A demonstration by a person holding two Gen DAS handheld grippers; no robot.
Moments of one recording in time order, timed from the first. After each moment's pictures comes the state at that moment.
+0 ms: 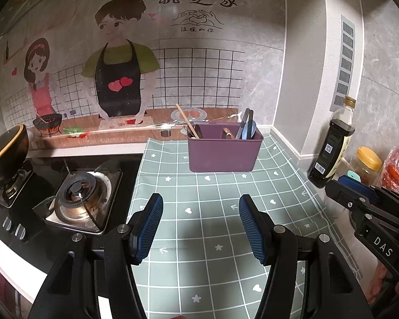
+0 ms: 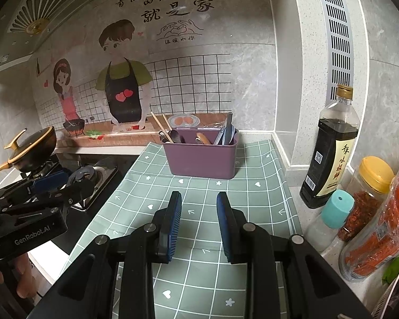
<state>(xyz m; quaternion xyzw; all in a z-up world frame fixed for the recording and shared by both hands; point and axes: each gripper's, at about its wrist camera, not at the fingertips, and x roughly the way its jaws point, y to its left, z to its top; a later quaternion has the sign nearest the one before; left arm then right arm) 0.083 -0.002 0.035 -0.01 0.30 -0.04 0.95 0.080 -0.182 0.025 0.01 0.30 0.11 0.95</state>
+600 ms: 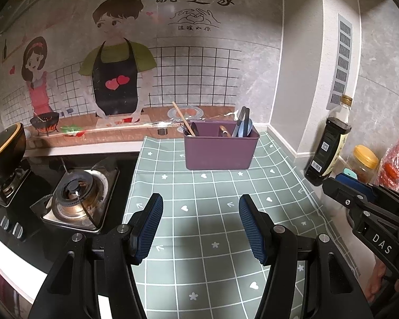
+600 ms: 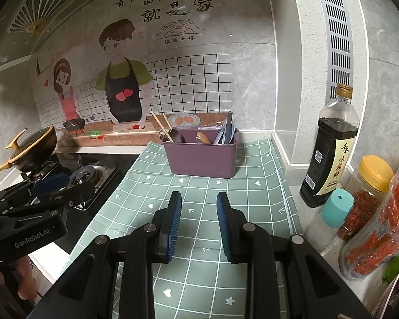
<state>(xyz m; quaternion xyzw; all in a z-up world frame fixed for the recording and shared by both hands) 0.079 -0.006 0.033 -0.01 0.31 -0.05 0.95 0.080 -0.181 0.025 0.02 0.30 0.11 0.95</state>
